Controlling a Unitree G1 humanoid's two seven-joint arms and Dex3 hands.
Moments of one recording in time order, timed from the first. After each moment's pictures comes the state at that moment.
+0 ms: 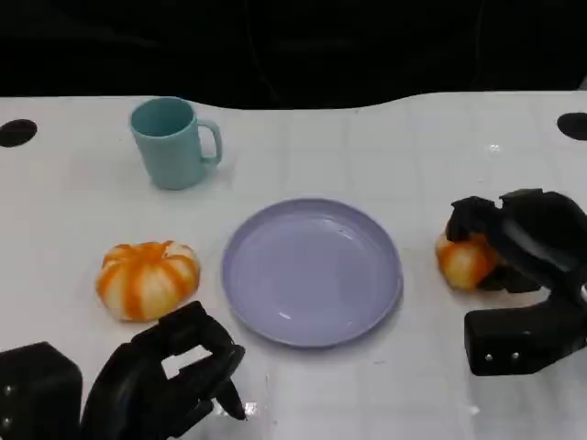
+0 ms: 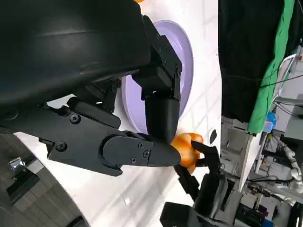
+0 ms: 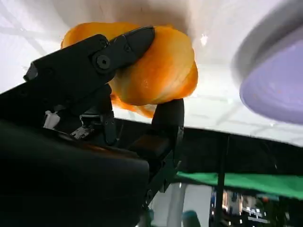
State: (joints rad) left arm 0.24 0.04 -0.01 -0.24 -0.34 0.25 -0.31; right arm -0.70 -0.39 0.56 1.04 -0.89 -0.45 -0.55
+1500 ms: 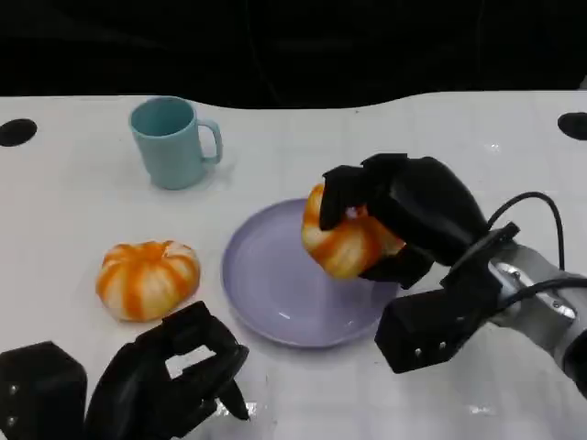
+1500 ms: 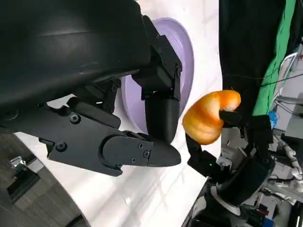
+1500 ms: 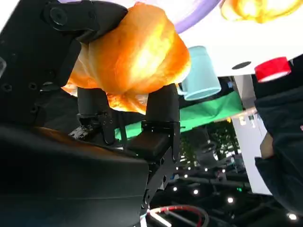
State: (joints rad) left arm 0.23 0.04 -0.02 -0.24 -0.34 0.25 -0.30; right arm -0.74 -0.20 0.52 0.85 -0.77 -0.65 -0.45
